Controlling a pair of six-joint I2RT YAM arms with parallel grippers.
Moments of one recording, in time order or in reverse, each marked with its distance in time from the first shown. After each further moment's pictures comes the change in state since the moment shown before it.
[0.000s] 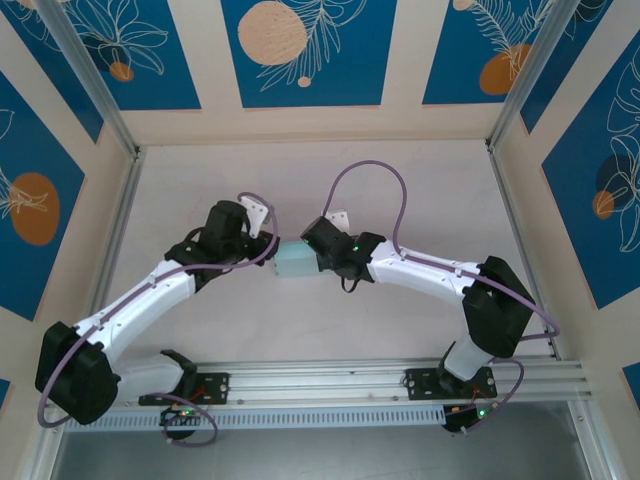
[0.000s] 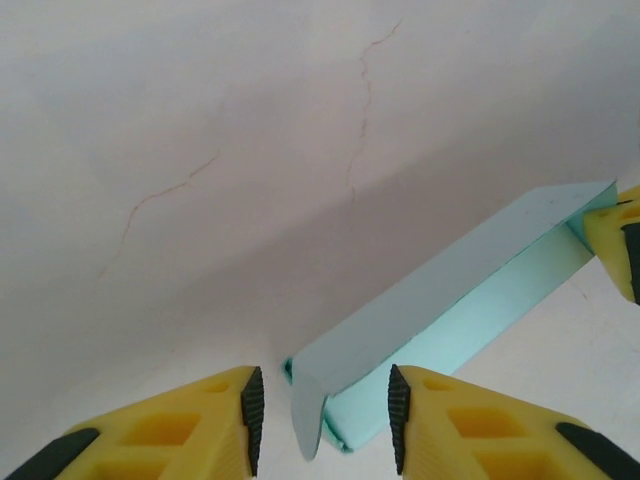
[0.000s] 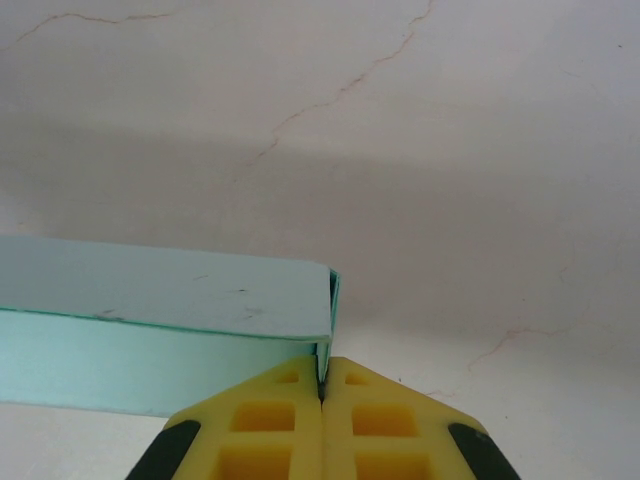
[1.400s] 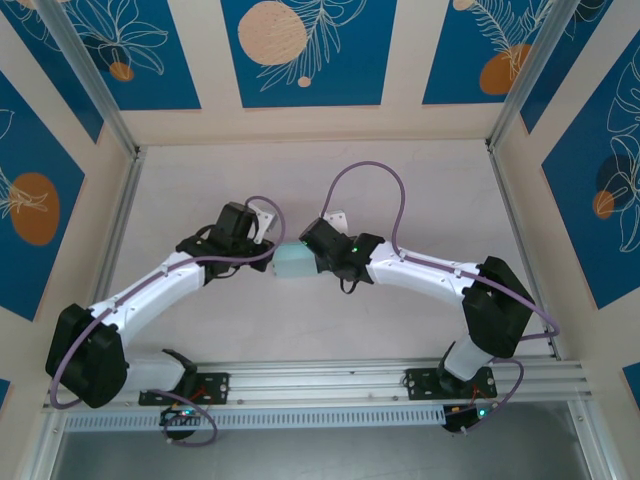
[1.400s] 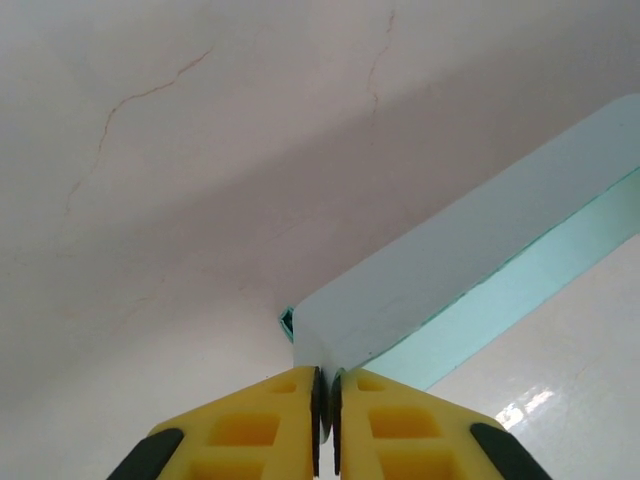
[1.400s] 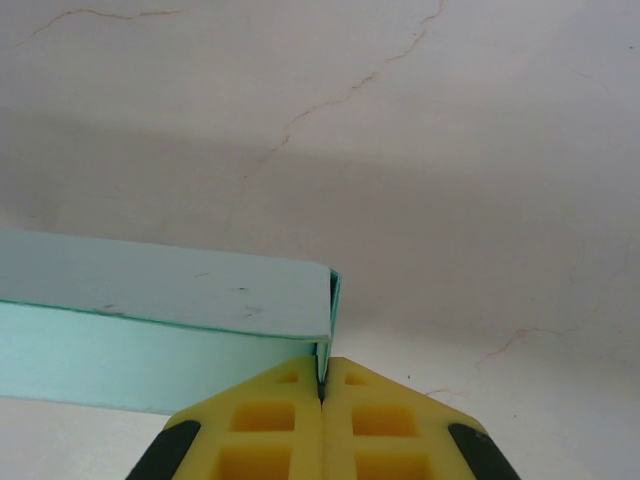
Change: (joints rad) left arm -0.002 0.100 0.018 -0.072 0.001 -0.030; right arm 0.014 0.000 0.000 0.003 0.001 0.000
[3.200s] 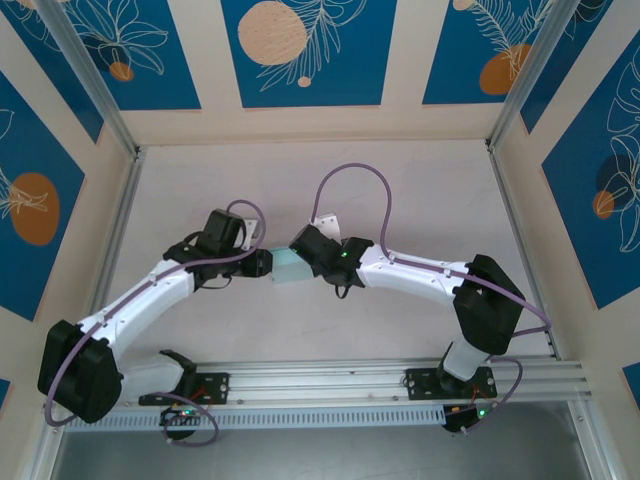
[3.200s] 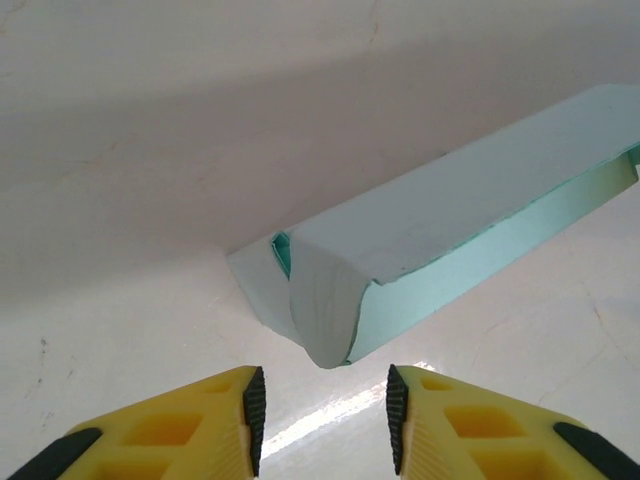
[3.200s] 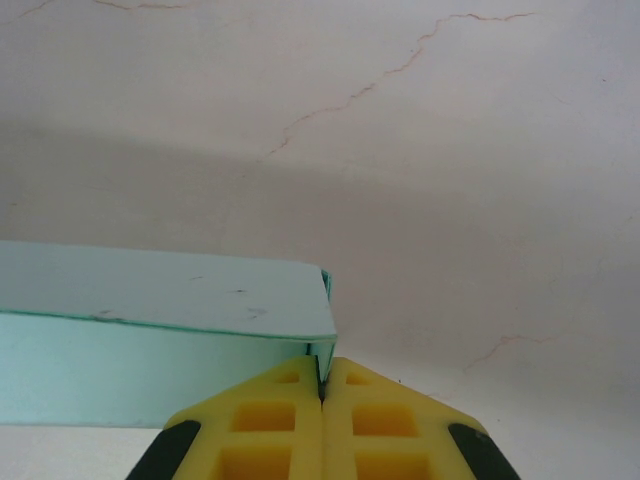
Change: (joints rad) left arm 0.058 -0.079 -0.058 -0.090 0.138 -0.212; right arm 0.053 0.047 0.035 -0.030 0.092 -0.019
